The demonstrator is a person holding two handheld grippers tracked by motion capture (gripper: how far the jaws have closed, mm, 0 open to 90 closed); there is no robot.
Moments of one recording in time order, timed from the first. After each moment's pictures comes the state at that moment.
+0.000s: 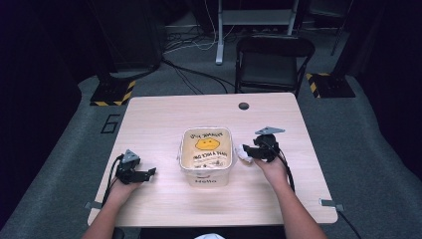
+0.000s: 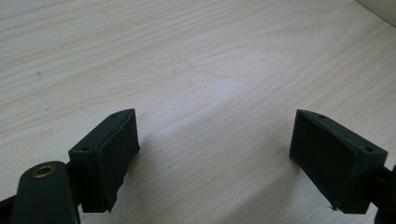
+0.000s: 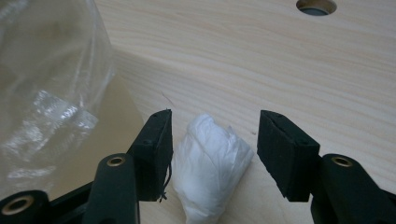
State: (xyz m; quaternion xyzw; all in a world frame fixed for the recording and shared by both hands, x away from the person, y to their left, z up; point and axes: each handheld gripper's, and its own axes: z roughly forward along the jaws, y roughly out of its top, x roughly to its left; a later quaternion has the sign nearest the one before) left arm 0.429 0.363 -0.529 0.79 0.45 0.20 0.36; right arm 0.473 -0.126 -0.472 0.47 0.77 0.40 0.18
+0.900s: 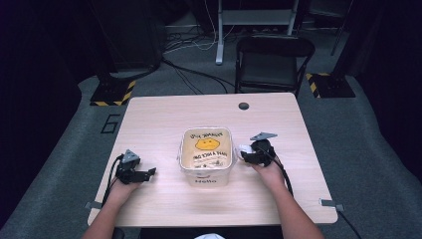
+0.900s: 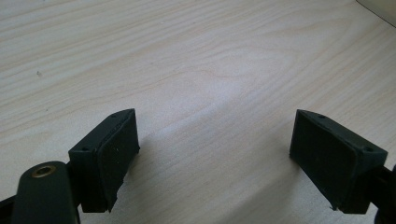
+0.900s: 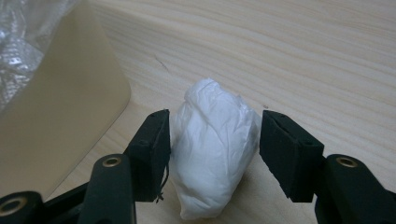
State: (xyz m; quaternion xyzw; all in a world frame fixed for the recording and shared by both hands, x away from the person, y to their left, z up) left arm 0.429 0.363 -0.529 0.79 0.45 0.20 0.36; right arm 0.477 -0.117 -0.500 0.46 0.80 0.36 0.17
